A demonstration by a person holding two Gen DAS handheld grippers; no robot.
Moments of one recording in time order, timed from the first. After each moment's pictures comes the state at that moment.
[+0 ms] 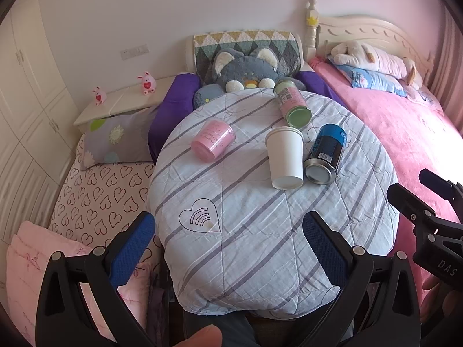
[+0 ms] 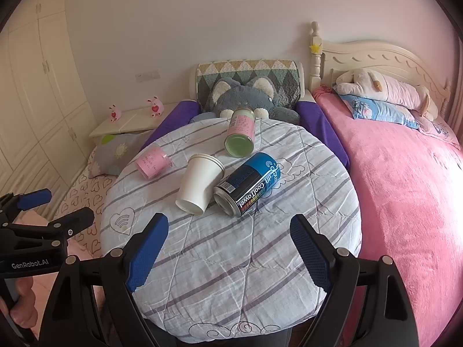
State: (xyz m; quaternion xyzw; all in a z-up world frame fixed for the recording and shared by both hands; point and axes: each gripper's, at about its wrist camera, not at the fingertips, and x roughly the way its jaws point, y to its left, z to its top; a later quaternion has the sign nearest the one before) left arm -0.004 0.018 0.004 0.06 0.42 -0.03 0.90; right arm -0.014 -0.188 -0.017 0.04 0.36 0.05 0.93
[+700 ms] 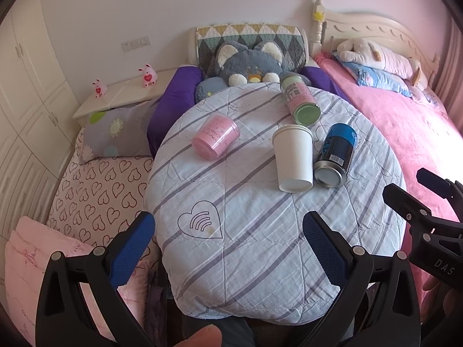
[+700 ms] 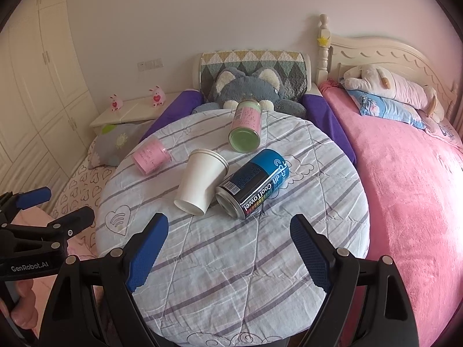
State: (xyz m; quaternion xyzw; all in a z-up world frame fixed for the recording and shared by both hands) left arm 0.023 0.018 -0.016 0.05 0.44 -0.02 0.90; right arm 0.019 -0.177 -0.028 0.02 0.39 0.06 0.92
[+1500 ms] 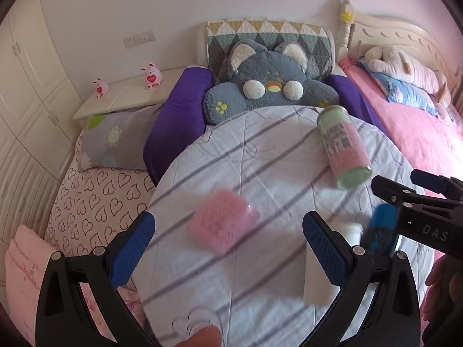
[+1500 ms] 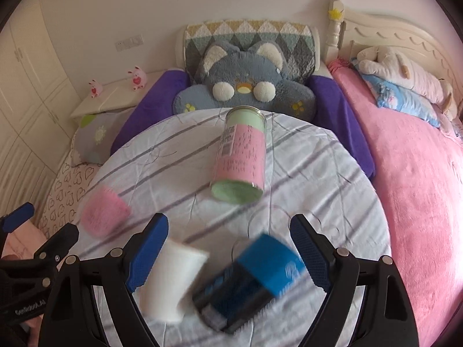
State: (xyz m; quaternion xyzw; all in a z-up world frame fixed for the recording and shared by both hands) left arm 0.199 0.010 -0.040 0.04 0.45 0.02 0.89; right arm 0.223 -0.176 -0.053 0.02 0.48 0.05 0.88
